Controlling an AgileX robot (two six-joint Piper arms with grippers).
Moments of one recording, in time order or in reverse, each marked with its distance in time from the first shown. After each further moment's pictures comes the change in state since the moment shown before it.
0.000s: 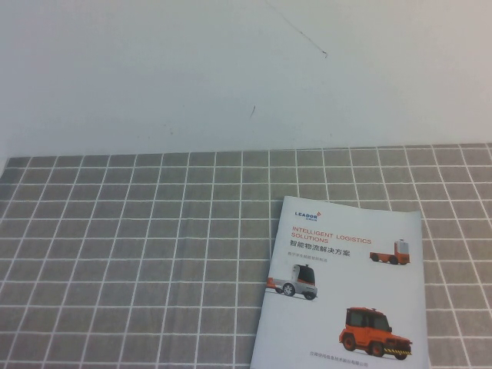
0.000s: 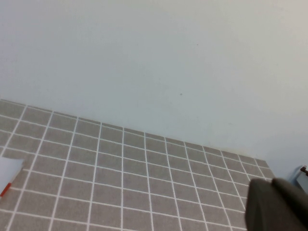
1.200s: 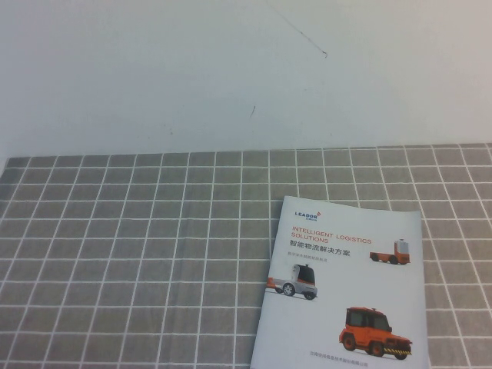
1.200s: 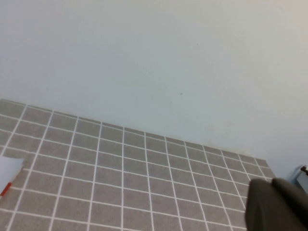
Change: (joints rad) right arm 0.000 0.000 0.000 0.000 0.002 0.000; left arm 0.012 0.063 0.004 0.007 -0.155 0.252
